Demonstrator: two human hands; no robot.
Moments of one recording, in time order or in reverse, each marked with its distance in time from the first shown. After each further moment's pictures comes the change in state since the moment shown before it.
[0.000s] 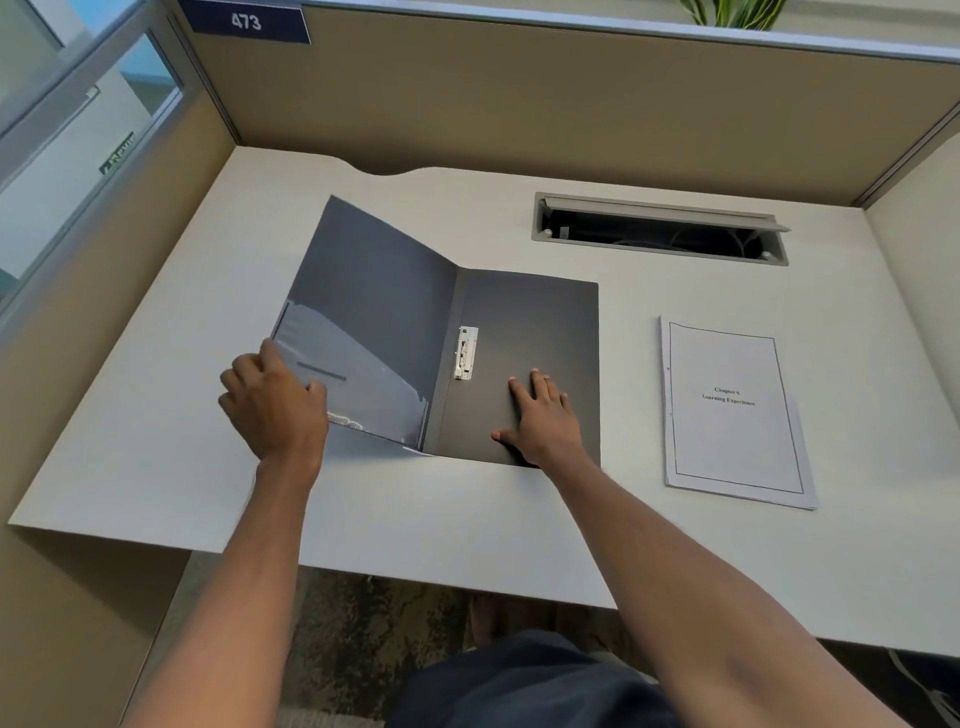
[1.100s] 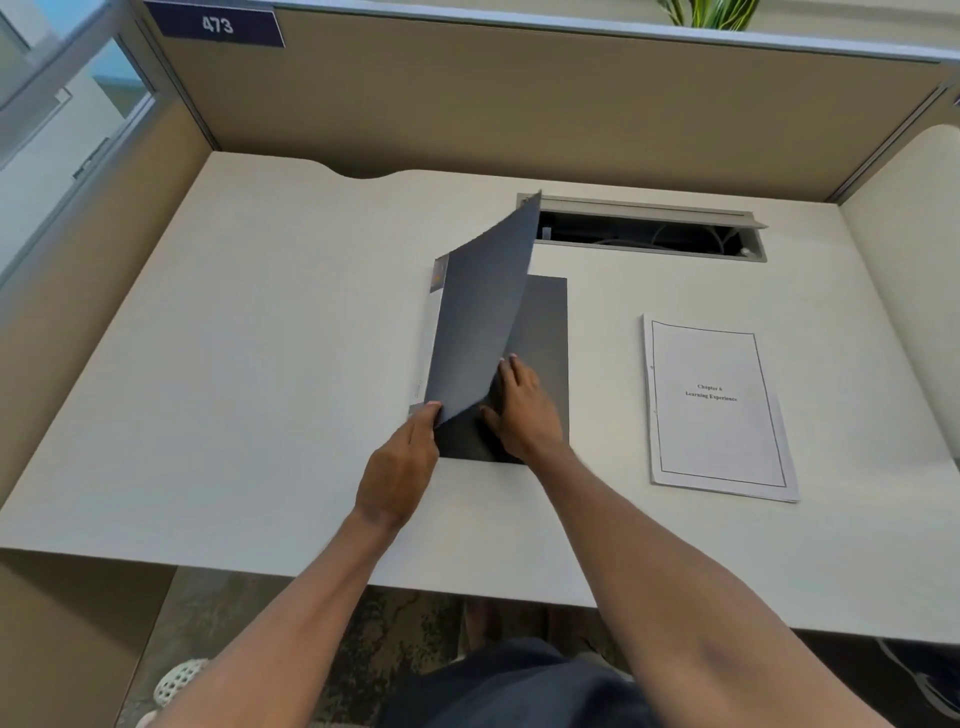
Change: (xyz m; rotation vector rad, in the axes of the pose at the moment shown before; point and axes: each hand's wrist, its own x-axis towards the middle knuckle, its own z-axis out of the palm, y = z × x) left_hand -0.099 0.038 0.088 -0.314 -0.010 0.842; right_hand 0.008 -0.002 -0.008 0.212 0.170 -0.085
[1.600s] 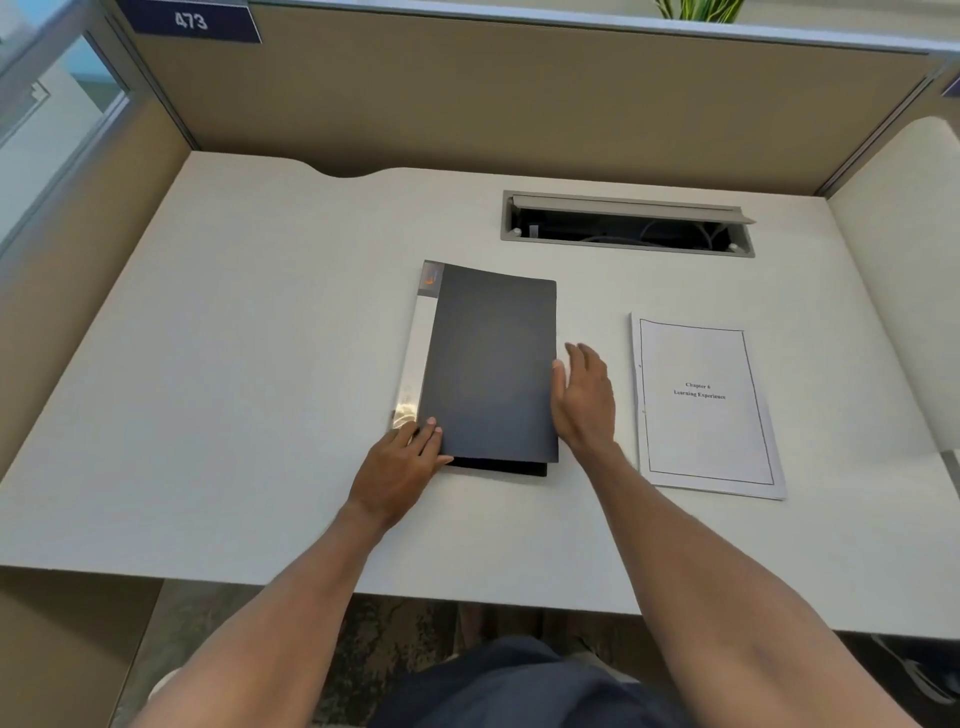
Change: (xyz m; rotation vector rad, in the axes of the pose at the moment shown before) left_hand 0.006 -0.016 0.028 0.370 -0.233 0.296; right_hand 0.001 0.069 -0.035 0.226 0.371 0.225
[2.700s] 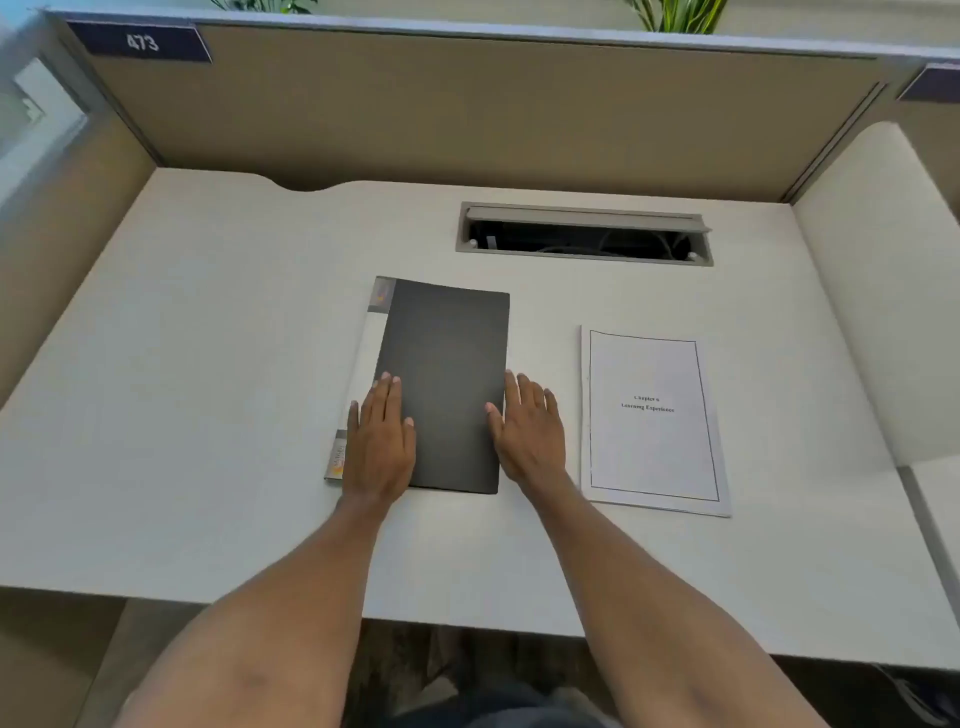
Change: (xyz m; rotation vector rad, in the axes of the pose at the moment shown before) left_hand 0.082 0.061 -0.012 -0.427 -0.085 -0.628; right_hand -0.011 0.028 -0.016 -0.406 -0.179 -0.222
